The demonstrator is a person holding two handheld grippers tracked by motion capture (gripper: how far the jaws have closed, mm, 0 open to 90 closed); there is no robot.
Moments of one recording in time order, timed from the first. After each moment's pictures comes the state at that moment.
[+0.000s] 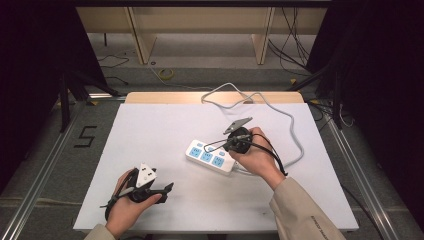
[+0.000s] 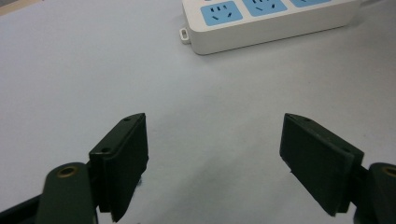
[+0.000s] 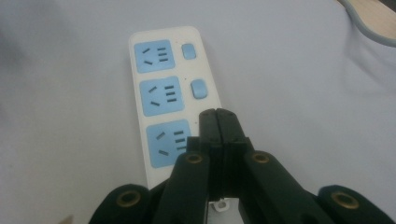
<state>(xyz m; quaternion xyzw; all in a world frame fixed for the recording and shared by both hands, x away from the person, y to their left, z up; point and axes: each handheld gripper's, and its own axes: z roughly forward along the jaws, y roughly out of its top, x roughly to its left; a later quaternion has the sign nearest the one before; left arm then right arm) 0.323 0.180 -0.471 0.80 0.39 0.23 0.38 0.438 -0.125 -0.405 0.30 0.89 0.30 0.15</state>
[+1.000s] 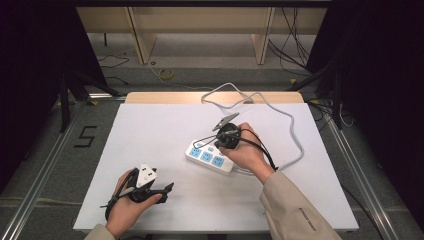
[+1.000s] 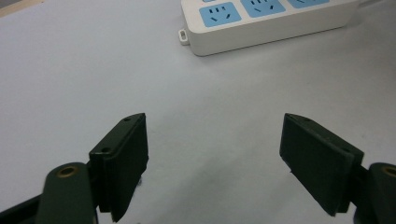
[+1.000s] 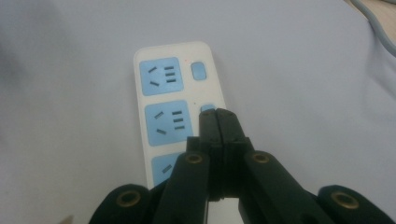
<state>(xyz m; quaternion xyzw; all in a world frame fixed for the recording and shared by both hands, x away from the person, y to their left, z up) 0.323 0.179 -0.471 0.80 0.39 0.24 0.38 0.454 -0.098 -0.406 0.28 0.91 0.28 0.14</state>
